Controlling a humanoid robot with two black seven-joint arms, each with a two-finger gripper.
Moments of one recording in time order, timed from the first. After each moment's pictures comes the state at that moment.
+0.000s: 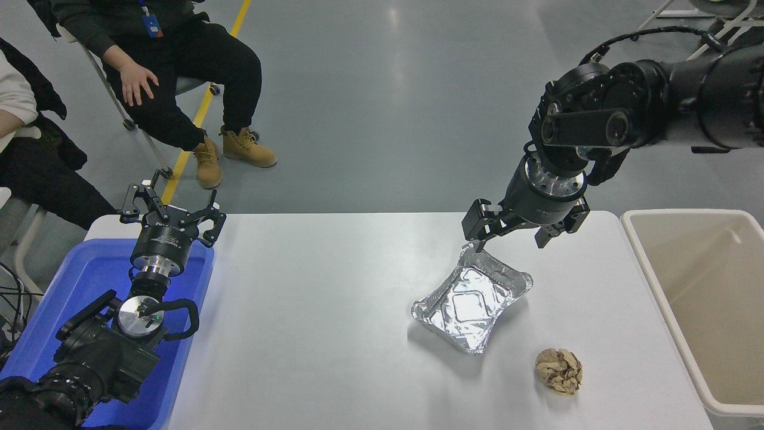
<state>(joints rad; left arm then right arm) -0.65 0.17 -0.94 -0.29 -0.24 -0.69 -0.32 2.04 -0.03 -1.24 1.18 0.02 0.71 -0.06</state>
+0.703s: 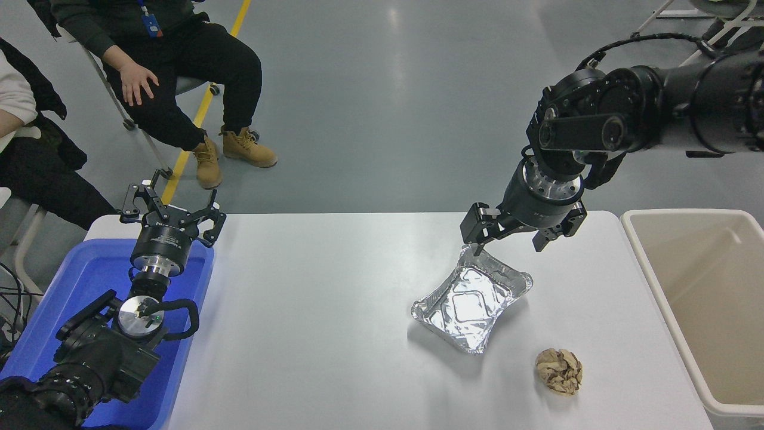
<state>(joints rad) -0.66 0.17 -0.94 -0.29 -0.24 -0.69 -0.32 2.01 -0.03 -1.24 1.16 0.02 0.71 -0.06</state>
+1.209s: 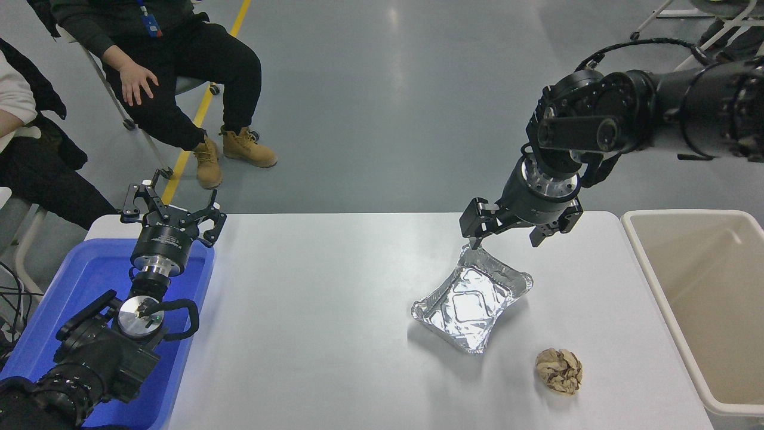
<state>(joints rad) -0.66 0.17 -0.94 -0.29 -0.24 -0.69 -0.32 1.93 -0.03 -1.23 1.06 0.02 0.72 -0.06</state>
